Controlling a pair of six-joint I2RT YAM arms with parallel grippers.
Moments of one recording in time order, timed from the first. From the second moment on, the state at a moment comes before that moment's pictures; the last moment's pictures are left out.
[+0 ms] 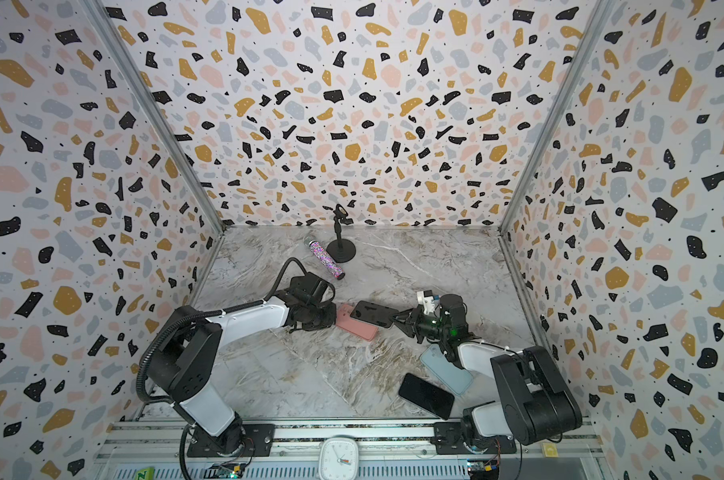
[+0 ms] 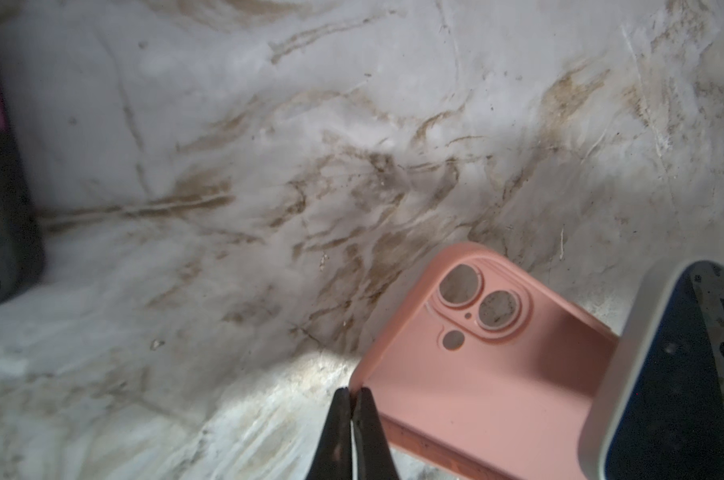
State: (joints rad) left arm -0.57 1.69 0.97 -0.38 0.14 -0.67; right arm 0.29 1.39 0.39 0.58 -0.85 1.25
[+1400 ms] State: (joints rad) left arm -0.49 1.67 0.92 -0.30 0.27 -0.65; right arm 0.38 1.64 0.40 0.74 -0.86 1.31
